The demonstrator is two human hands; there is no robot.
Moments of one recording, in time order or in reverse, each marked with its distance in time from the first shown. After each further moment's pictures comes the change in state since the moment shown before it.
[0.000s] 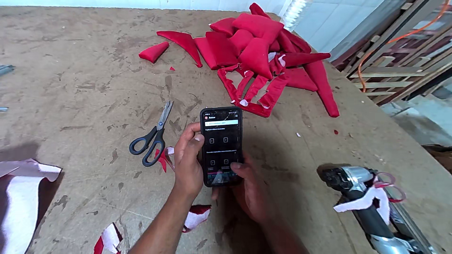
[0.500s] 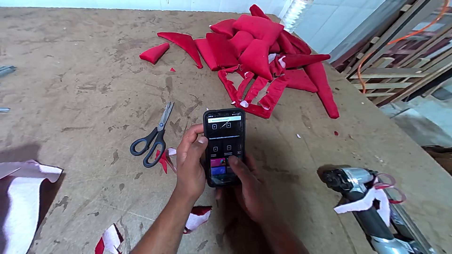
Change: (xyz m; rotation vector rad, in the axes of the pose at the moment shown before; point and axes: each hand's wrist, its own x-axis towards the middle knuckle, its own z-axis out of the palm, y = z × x) left_hand 0.000 -0.002 0.001 -0.004 -0.019 0.000; right_hand 0.002 -0.002 0.007 -0.075 0.111 -0.017
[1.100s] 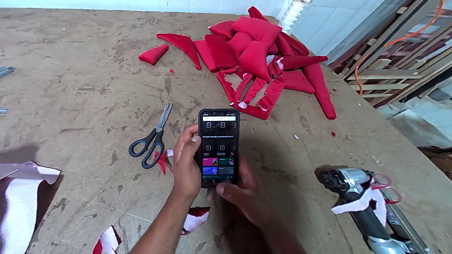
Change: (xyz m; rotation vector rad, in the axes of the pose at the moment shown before) left_hand 0.001 0.003 -0.001 -0.008 0.054 -0.049; right_hand -0.004 -0.003 -0.005 -0.053 -0.214 0.009
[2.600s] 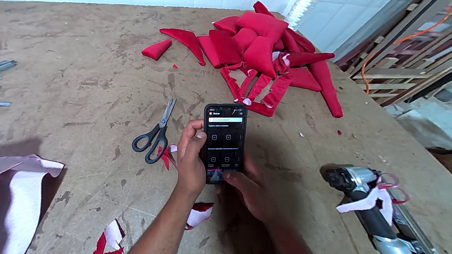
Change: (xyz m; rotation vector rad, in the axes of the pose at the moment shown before) left_hand -0.001 0.000 -0.001 0.031 -0.023 0.043; right_hand 0.000 0.003 0.002 -0.068 0.083 0.012
